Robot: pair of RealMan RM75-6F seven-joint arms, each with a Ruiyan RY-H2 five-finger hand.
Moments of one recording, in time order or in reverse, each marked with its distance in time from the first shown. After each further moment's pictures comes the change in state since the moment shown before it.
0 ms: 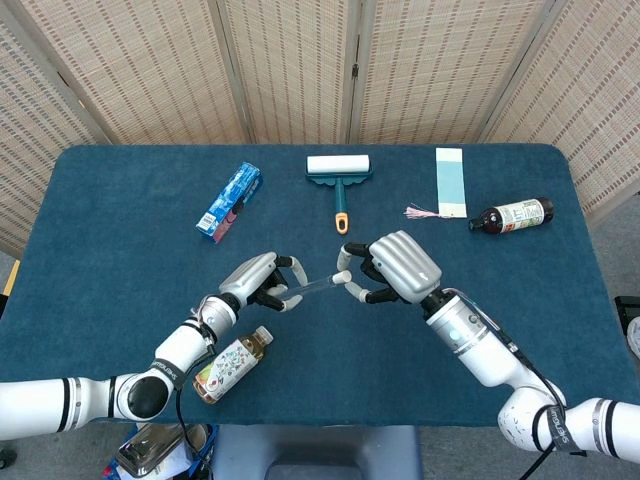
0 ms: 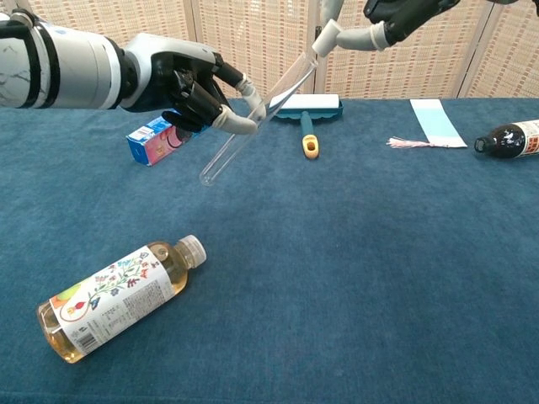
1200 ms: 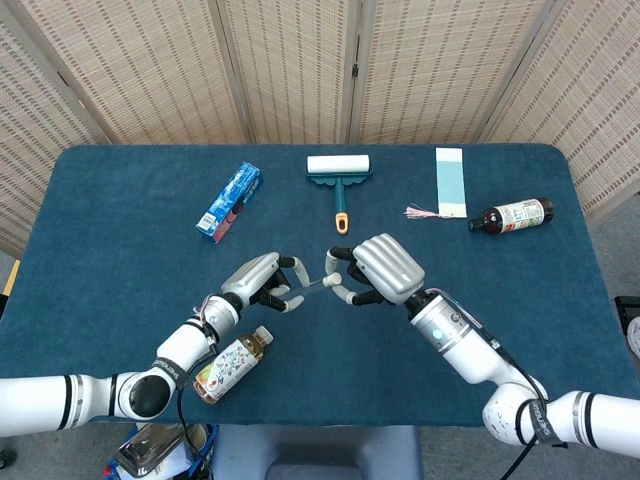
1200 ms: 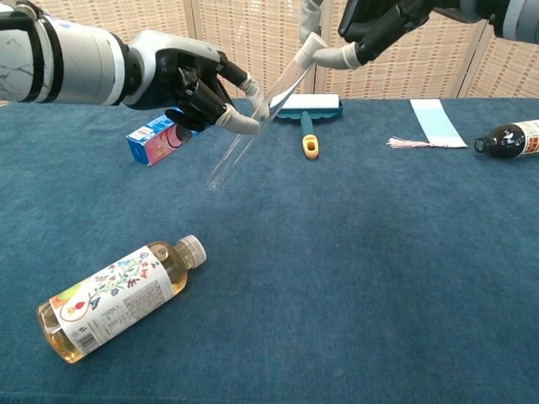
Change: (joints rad) left arm -0.044 0.019 0.023 -0.010 -0.030 0.000 -0.014; right arm 0.049 -0.062 -0.010 0.033 0.036 -0.019 -0.058
